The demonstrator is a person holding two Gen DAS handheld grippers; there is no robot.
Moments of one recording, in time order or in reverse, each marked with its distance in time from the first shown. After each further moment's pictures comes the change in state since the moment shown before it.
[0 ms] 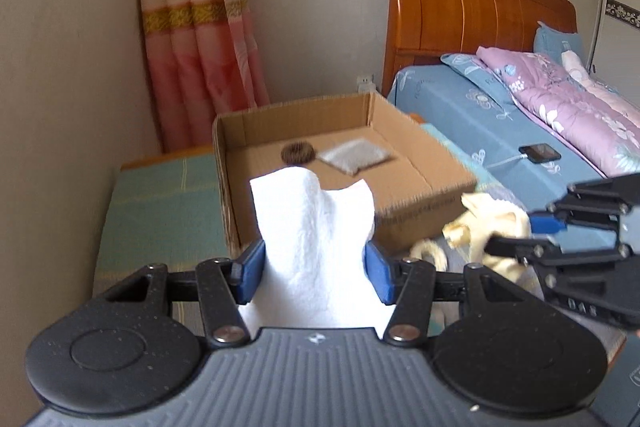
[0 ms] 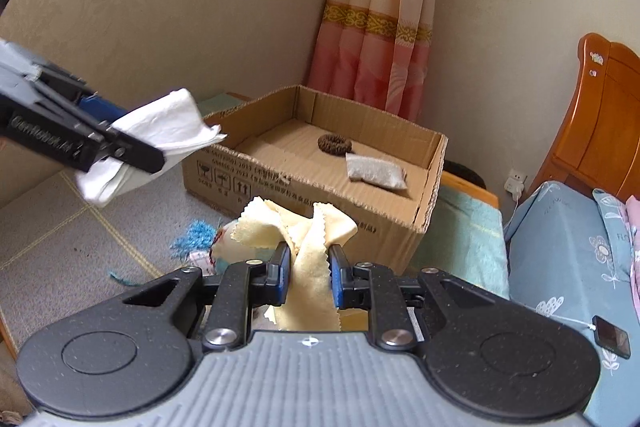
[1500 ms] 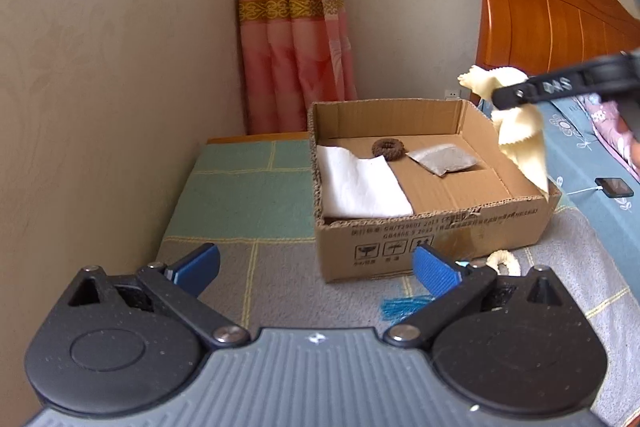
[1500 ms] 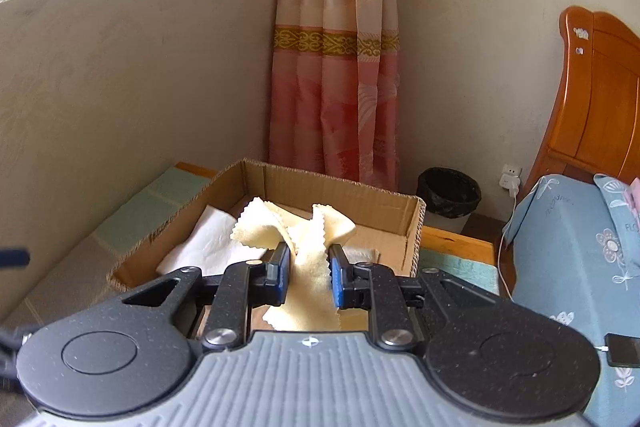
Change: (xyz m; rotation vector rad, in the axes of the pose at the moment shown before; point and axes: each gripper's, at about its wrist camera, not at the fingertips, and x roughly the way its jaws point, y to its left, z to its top) left arm -0.011 0.018 -0.029 -0.159 -0.012 0.247; right arm 0.072 -0.061 0.108 0.177 -0.001 -0.024
